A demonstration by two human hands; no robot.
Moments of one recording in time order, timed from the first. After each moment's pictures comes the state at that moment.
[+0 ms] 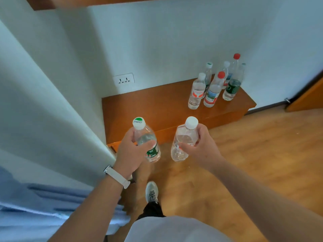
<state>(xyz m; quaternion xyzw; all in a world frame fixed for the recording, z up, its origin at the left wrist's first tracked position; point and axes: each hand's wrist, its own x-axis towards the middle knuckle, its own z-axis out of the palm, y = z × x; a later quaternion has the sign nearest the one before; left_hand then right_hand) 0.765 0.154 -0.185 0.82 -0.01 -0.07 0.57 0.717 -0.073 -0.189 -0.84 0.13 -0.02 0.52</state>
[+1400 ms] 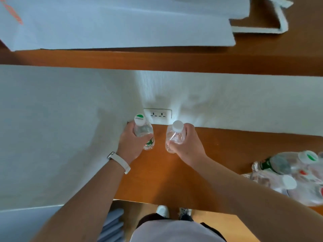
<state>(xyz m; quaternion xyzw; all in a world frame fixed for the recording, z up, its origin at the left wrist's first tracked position) 1.111 0.182 -0.225 0.85 0.21 0.02 0.49 1.134 -0.021 -0.243 -0.89 -0.01 0.11 0.44</state>
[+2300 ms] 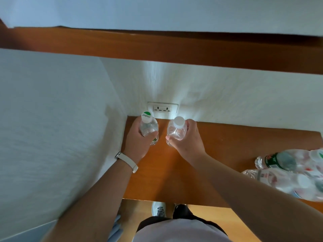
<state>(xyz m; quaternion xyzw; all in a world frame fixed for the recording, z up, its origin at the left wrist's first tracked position) 1.117 0.198 -0.260 0.82 0.16 0.01 0.55 1.137 0.015 -0.258 -0.90 0.05 0.08 0.42</state>
